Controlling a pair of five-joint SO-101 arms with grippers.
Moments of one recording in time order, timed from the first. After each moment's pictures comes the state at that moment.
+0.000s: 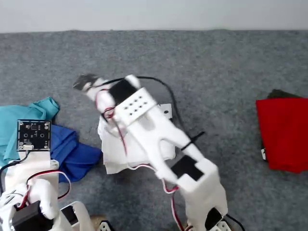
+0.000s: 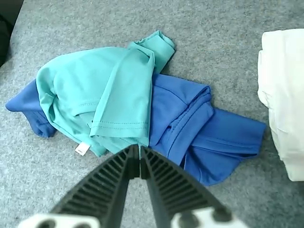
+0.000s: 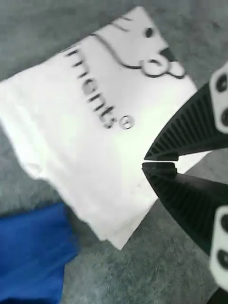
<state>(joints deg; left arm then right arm) -33.4 -79.7 45.9 92.5 -19.7 -43.8 24.4 -33.4 100.5 13.0</state>
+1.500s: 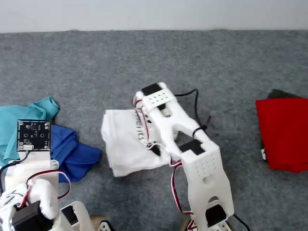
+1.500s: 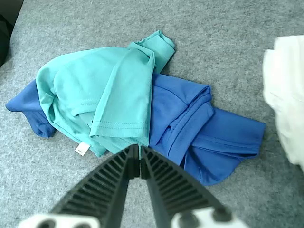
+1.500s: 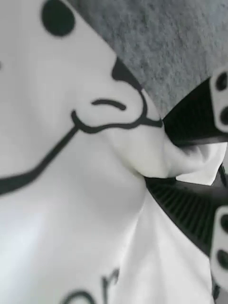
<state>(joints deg) -33.4 -79.7 45.9 92.5 -19.7 -28.2 40.4 -19.3 100.2 -10.7</state>
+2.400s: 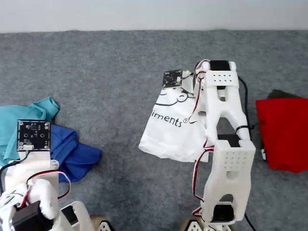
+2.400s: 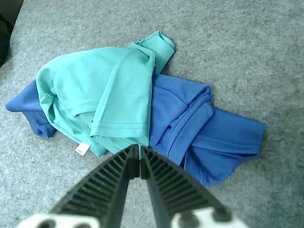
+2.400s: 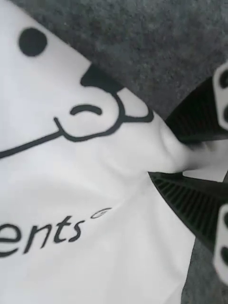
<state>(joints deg) -33.3 -79.7 45.9 92.5 -19.7 -4.7 37.8 -30.9 84.7 82.9</state>
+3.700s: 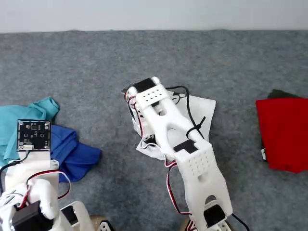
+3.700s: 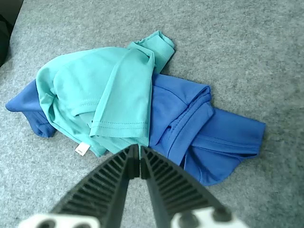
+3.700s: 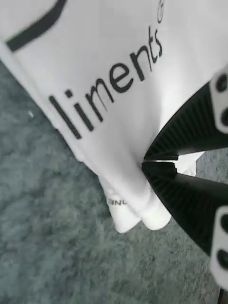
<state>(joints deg) -33.3 -79.7 45.9 92.5 -19.7 -32.6 43.5 -31.1 100.4 5.1</state>
